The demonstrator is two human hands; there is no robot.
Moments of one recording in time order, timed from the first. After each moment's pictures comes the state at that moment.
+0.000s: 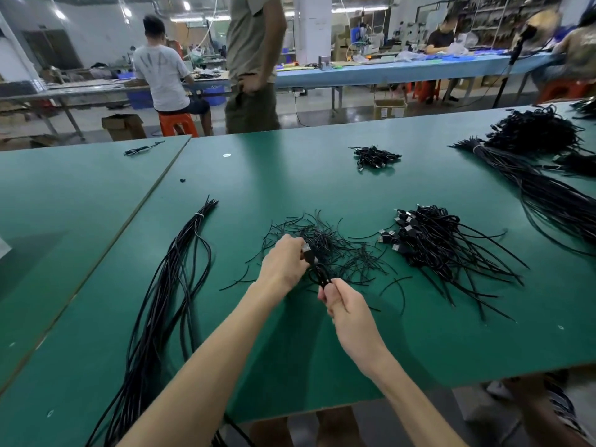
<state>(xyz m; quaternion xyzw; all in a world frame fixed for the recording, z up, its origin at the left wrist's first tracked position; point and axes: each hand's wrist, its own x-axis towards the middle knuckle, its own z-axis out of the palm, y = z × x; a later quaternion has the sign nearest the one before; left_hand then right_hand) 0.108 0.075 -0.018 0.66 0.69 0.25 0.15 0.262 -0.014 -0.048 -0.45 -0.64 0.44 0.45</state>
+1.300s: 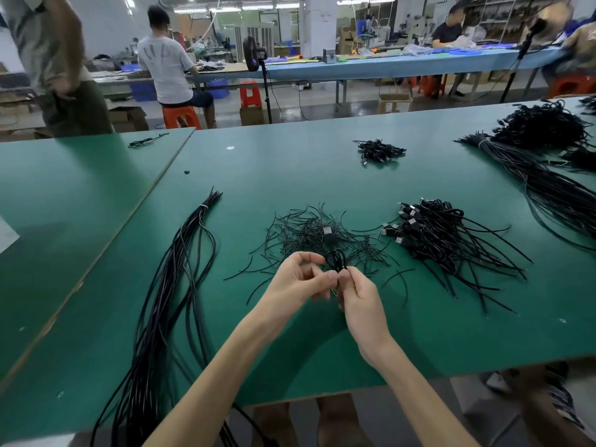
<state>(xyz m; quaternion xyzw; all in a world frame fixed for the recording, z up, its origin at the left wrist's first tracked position) 0.122 -0.015 -0.012 0.52 0.45 0.49 0.53 0.265 -0.011 -0.049 -0.48 -0.58 0.44 0.49</state>
